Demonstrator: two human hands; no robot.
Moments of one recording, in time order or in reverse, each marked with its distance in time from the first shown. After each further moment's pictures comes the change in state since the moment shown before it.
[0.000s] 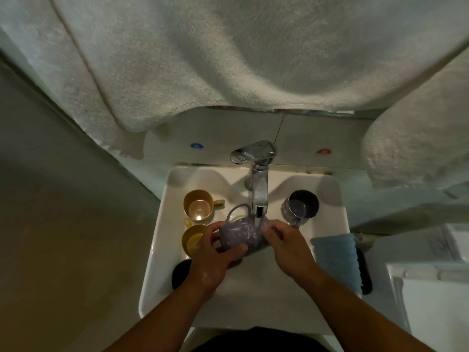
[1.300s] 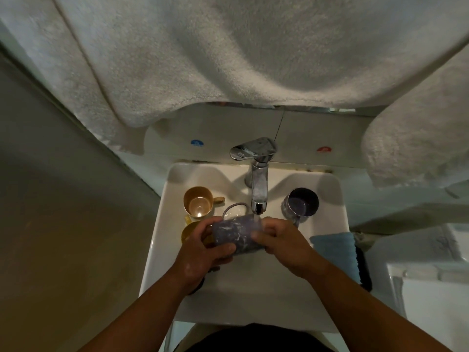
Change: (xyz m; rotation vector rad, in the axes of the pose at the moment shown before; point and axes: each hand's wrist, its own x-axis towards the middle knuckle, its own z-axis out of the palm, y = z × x) left_hand -0.001 0.018 -0.032 0.129 -0.147 -0.016; right_hand 0.002 -0.013 -0.010 0.221 -0.270 -0.033
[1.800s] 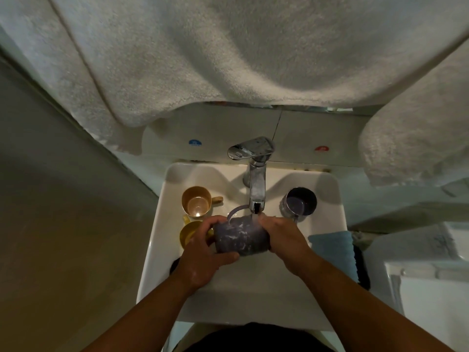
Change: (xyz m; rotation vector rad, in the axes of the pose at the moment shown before) left_hand -0.001 -0.003 0.009 0.217 0.013 0.120; right_hand 0.008 -0.004 0.007 -0.113 0.155 0.159
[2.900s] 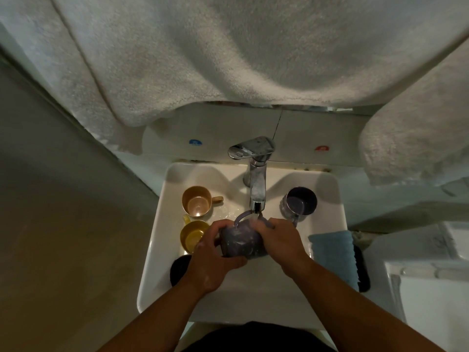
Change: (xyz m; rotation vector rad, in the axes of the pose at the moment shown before) left_hand 0.003 -0.015 0.019 0.170 0.086 0.100; right_hand 0.000 0.001 0.008 -0.065 0.139 0.053
